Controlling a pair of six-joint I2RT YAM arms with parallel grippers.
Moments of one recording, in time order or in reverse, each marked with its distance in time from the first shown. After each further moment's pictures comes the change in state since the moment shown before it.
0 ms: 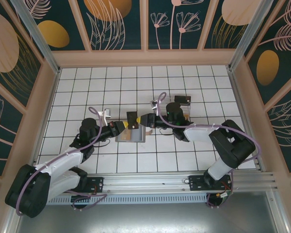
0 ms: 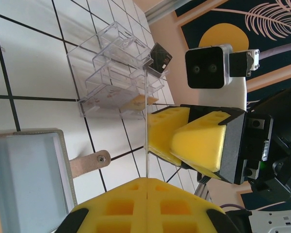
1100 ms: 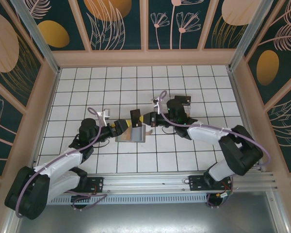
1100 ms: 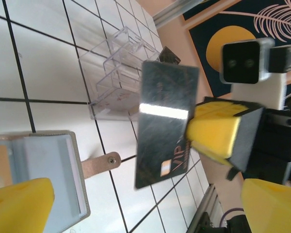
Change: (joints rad) left arm 0.007 -0.030 0.005 -0.056 -0.036 0.041; right arm -0.013 -0.144 0.087 -0.353 0.091 -0.222
